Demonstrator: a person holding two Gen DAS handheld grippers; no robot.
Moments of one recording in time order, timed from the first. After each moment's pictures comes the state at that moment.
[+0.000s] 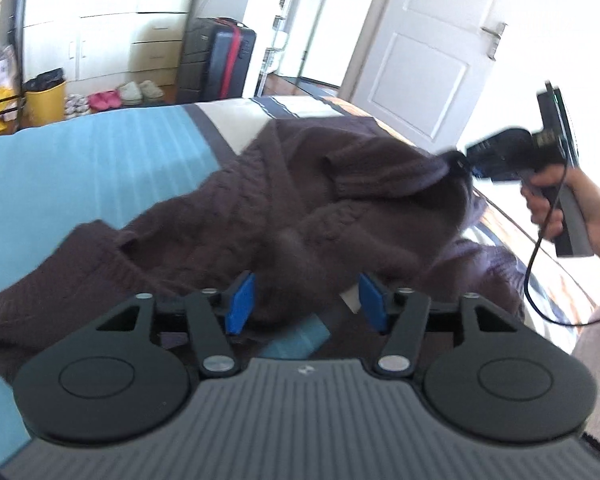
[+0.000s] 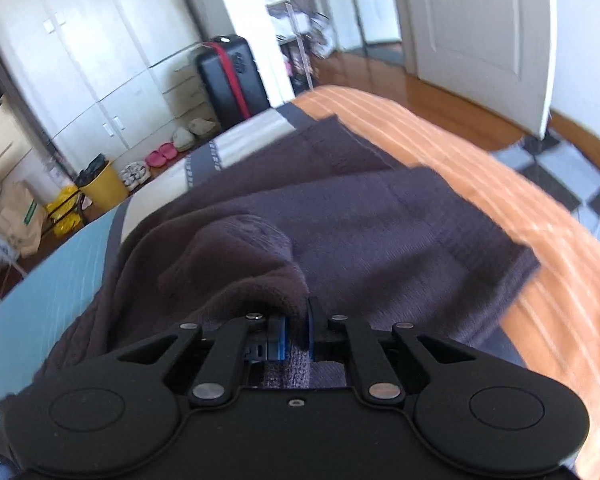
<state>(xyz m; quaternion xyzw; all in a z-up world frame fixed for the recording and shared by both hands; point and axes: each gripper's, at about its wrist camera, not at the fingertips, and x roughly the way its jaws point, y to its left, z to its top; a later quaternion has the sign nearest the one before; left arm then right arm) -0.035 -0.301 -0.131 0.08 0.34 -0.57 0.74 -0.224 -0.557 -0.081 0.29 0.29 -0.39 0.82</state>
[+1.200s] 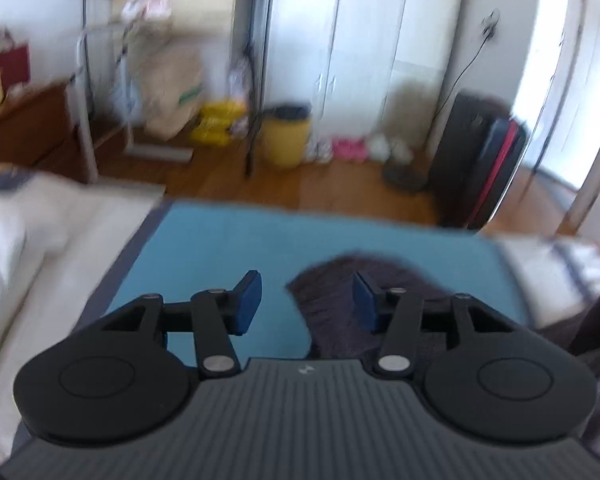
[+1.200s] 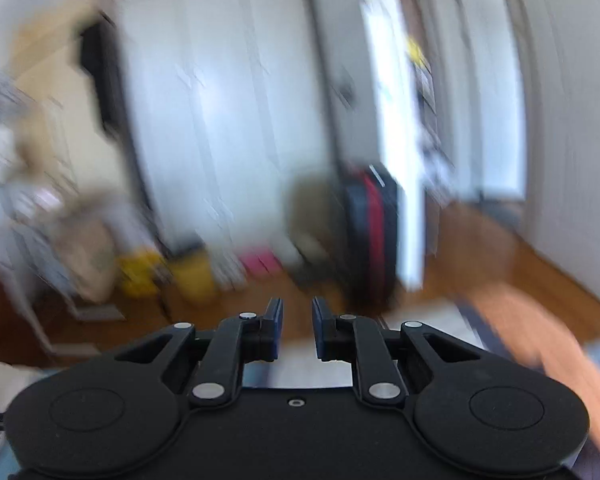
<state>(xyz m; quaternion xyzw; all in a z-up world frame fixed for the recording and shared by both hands) 0.223 -0.291 -0.121 0.01 0.34 -0.25 0.91 0.010 -0.576 -0.006 0.16 0.21 -0.33 0.91</state>
